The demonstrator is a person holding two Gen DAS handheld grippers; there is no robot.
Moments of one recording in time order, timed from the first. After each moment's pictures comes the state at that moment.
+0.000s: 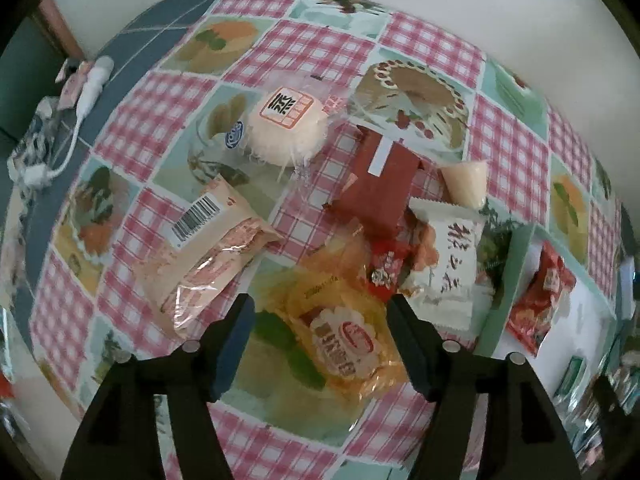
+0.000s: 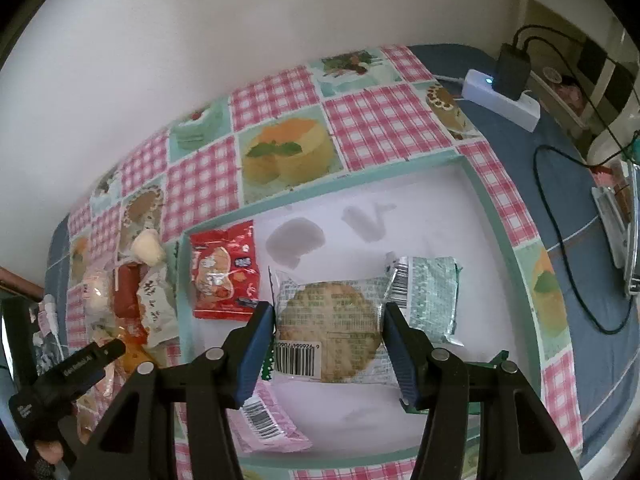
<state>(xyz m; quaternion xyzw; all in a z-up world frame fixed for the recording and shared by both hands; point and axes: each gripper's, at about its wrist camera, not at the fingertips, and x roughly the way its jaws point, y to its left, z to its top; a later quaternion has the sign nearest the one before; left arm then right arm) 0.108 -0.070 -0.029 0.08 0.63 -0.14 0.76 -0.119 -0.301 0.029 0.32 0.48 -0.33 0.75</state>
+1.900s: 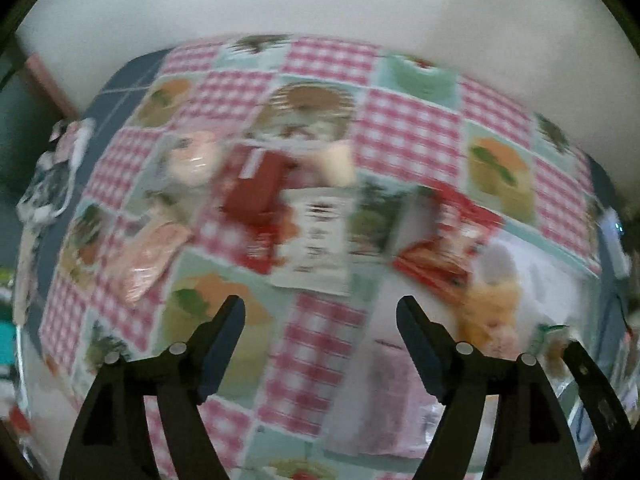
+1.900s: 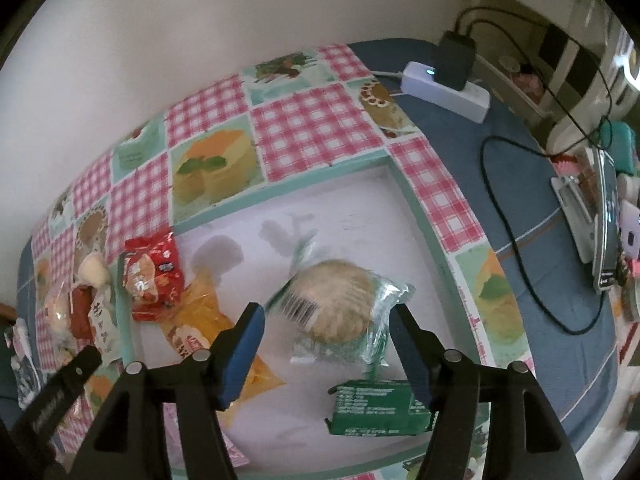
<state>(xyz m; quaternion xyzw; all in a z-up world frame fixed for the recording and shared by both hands) 0.030 -0.149 0.020 0.14 0.58 -0.16 0.79 -0.144 -0.337 0.021 0.31 0.49 -0.38 0.72</state>
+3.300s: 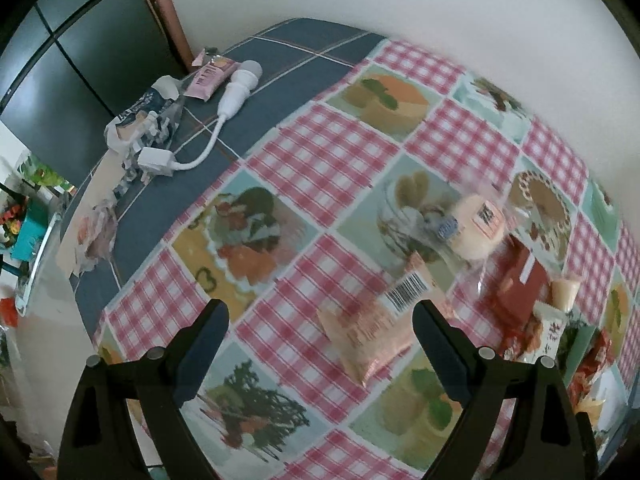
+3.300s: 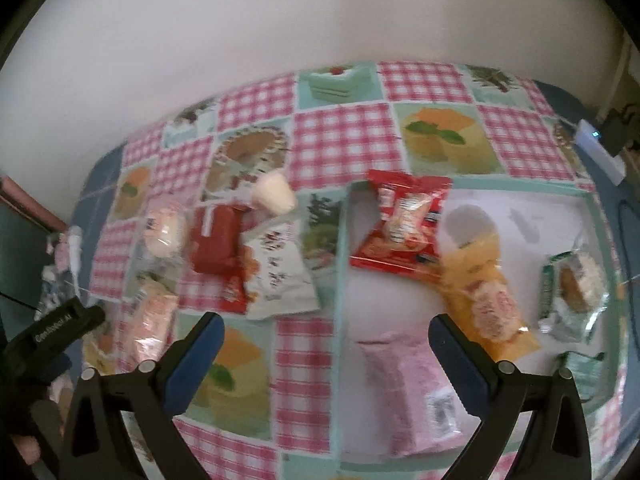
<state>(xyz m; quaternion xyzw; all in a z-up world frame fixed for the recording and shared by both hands) 0.148 0.028 0.019 0.04 0.58 0.01 0.81 -0.018 -0.195 0.025 0.27 0.49 -0.23 0.79</state>
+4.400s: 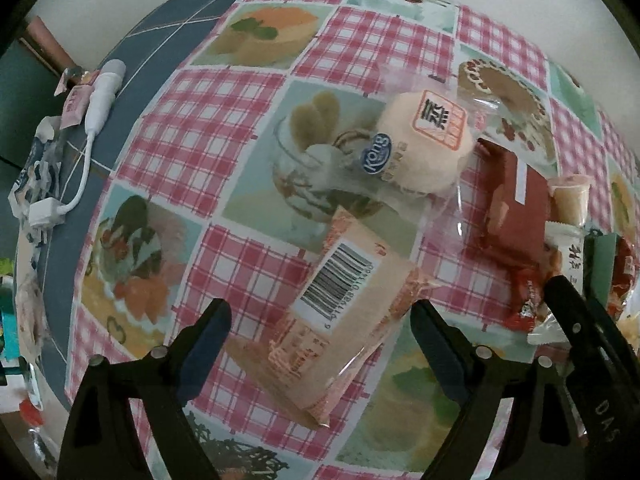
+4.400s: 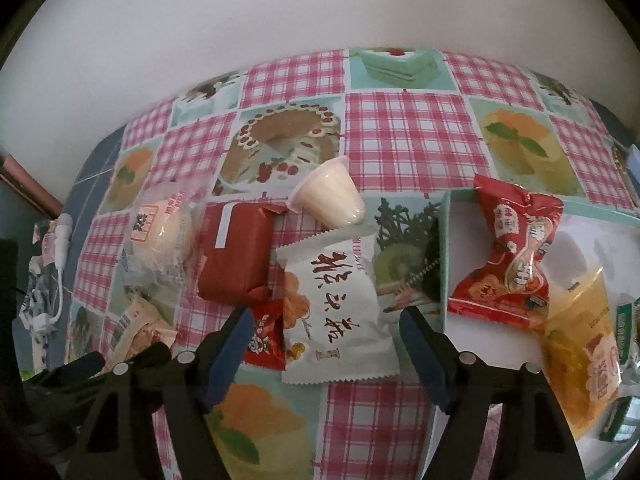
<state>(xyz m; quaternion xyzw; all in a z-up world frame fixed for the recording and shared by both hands) 0.167 -0.027 -0.054 0.14 0.63 -0.14 0.75 0.049 -0.175 -0.031 0.24 0.50 -0.21 0.81</state>
